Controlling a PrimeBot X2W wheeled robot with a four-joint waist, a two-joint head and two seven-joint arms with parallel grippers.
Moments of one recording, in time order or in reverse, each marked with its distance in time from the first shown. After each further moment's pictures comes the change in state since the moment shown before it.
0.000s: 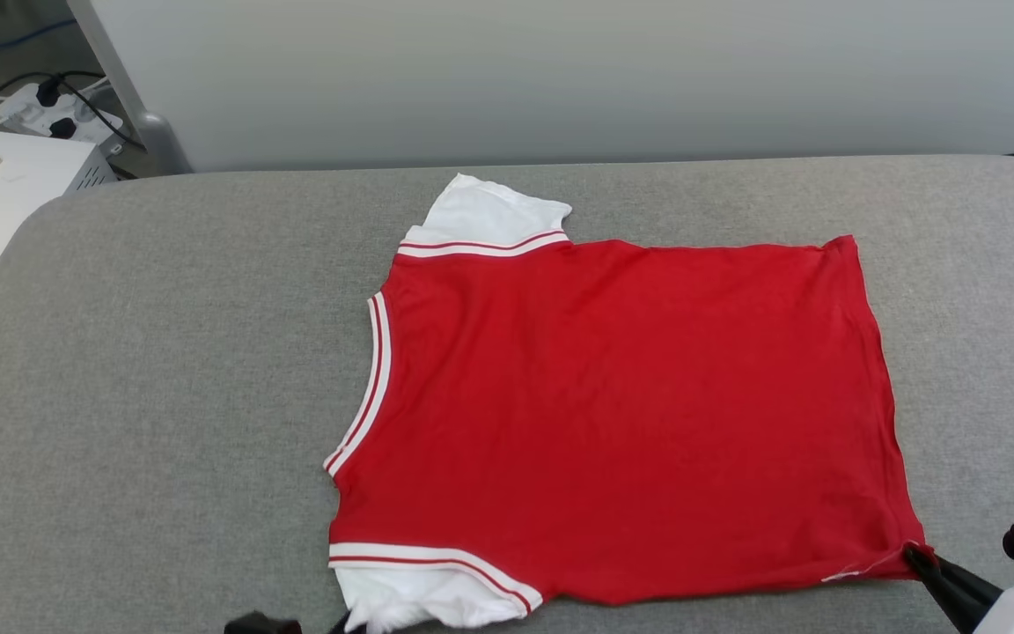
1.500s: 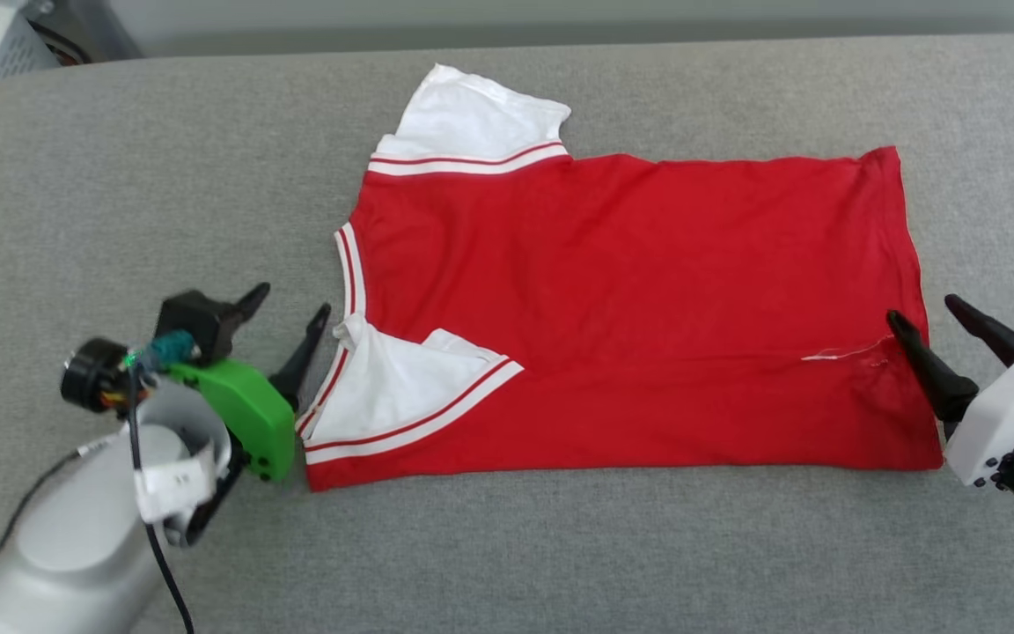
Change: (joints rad) left arm -0.634 -0.055 0.052 0.462 0.122 -0.308 0.017; right arm -0.444 0.075 -0.003 0.145 -0.011 0.000 -0.032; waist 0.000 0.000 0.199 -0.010
